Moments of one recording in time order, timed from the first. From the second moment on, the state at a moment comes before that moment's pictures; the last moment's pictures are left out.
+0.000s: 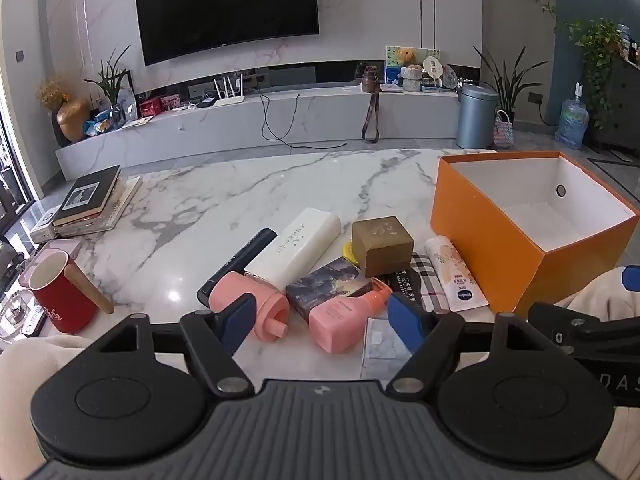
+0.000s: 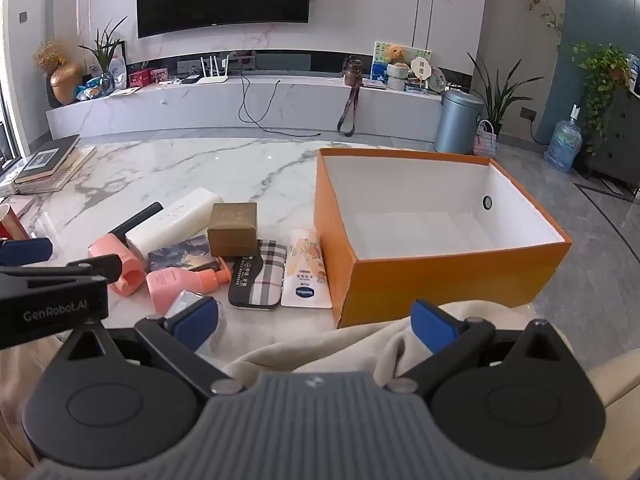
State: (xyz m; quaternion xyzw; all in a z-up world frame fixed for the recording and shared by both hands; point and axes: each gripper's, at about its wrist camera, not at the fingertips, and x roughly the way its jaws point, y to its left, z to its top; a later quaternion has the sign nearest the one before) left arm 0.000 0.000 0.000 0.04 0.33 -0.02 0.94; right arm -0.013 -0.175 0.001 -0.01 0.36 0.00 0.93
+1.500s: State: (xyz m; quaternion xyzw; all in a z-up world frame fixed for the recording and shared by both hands) left arm 0.000 -0.002 -0.001 0.04 0.33 -0.03 0.94; right arm -0.014 -0.173 -0.001 -0.02 0.36 0.00 0.93
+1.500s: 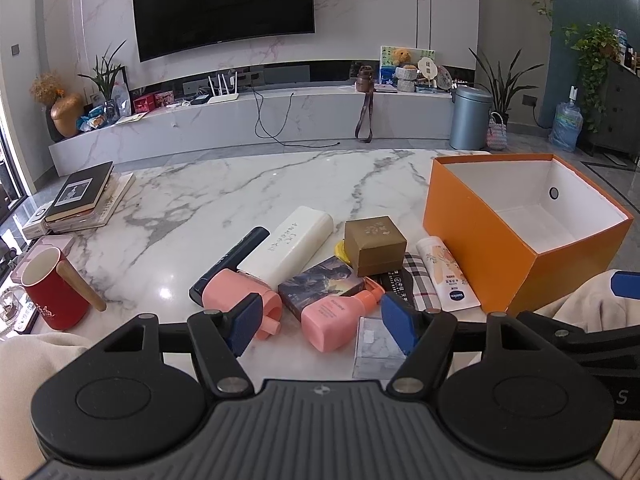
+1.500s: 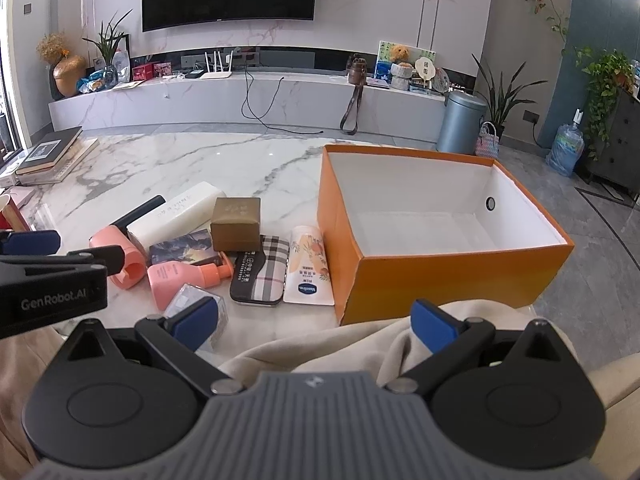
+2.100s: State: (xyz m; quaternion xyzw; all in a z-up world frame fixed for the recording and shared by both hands) left arm 0.000 -0.003 -0.003 0.04 0.33 -0.03 0.94; right arm -0.014 -0.172 -0.004 -0.02 0.37 0.00 0.93
